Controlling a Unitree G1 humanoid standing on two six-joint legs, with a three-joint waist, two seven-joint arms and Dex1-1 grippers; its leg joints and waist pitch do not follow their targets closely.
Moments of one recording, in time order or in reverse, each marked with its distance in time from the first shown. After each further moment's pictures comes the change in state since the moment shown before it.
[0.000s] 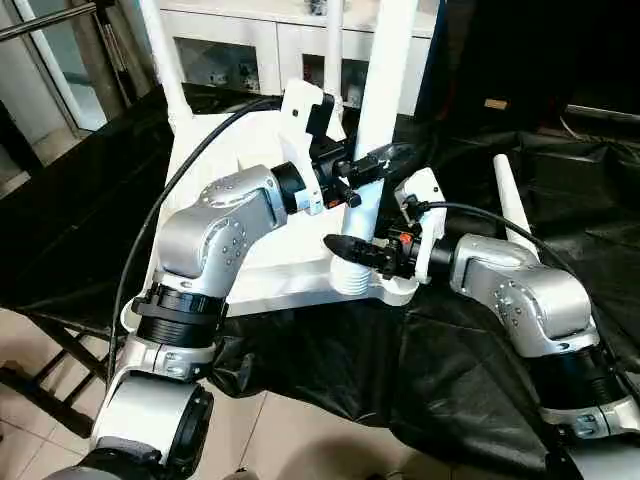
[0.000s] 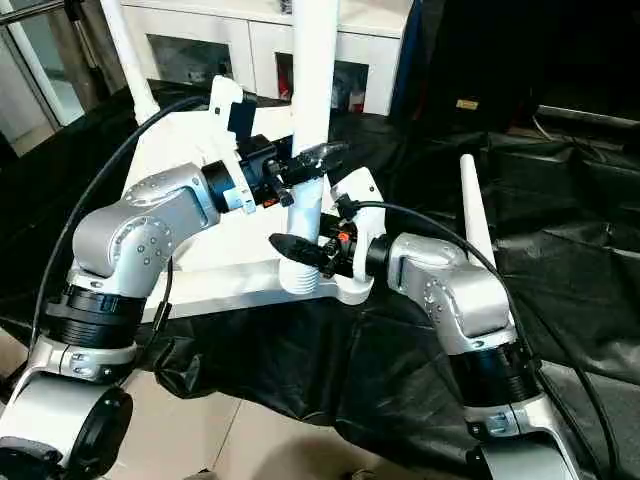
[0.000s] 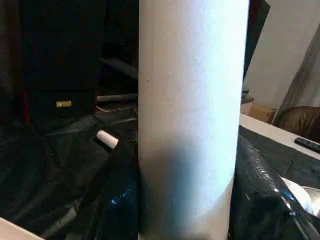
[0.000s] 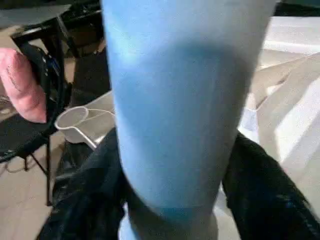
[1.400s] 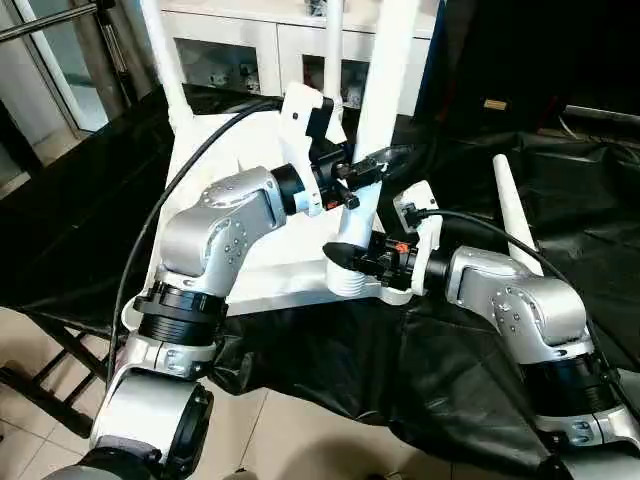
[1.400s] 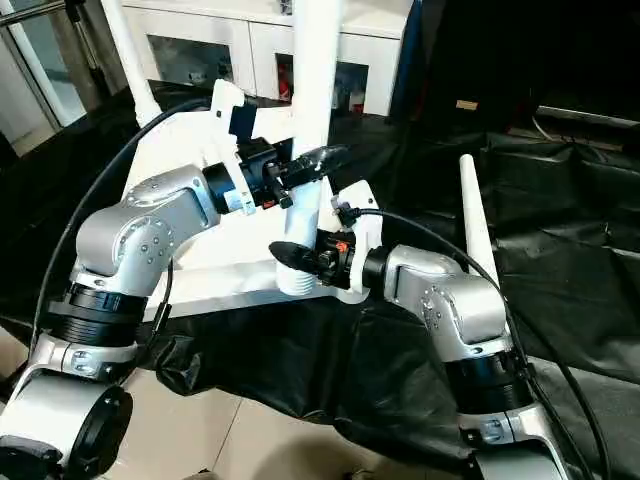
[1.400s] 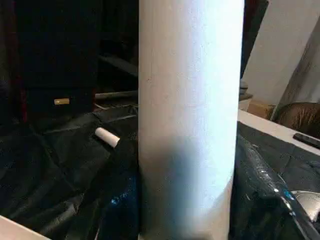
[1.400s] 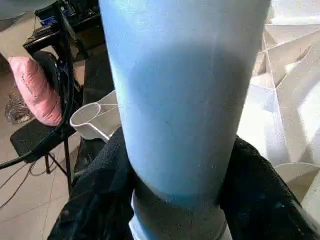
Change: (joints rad) left arm -0.002 0.000 -0.007 0.025 0.015 -0.017 -0.024; right arm 0.022 0.018 -0.013 0.003 0.025 0.060 0.004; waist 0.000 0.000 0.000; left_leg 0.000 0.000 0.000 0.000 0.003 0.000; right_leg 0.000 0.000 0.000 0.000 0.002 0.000
